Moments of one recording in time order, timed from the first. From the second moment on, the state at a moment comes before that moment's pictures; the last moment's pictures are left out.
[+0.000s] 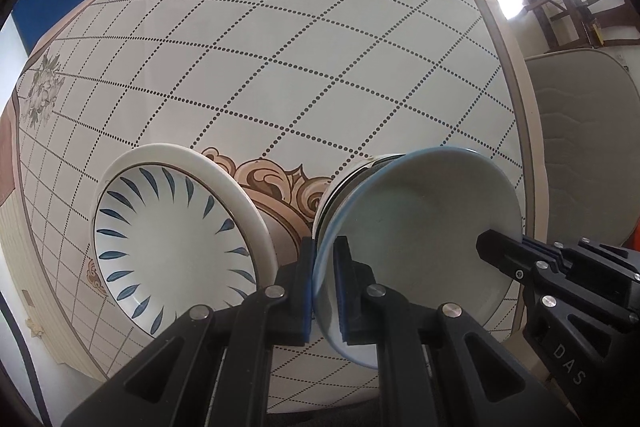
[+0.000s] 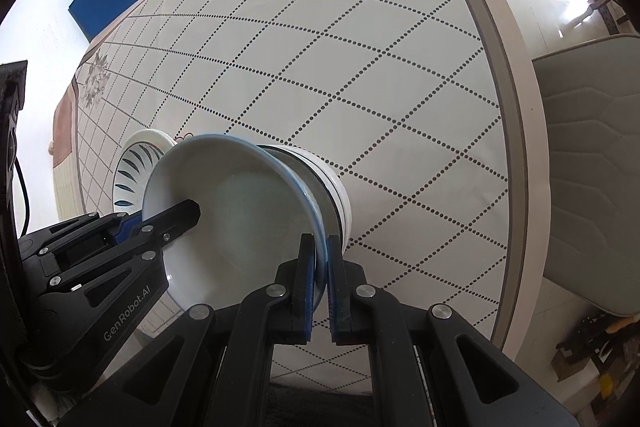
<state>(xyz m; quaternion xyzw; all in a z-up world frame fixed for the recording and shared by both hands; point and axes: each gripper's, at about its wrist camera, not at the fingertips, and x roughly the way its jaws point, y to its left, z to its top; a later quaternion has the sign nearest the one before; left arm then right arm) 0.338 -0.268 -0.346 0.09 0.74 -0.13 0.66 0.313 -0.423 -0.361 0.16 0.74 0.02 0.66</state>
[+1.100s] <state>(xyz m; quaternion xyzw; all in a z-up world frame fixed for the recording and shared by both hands) 0.346 -0.273 -0.386 0.08 0.78 -0.12 0.61 0.323 -0.423 -0.387 0.17 0.77 0.01 0.61</state>
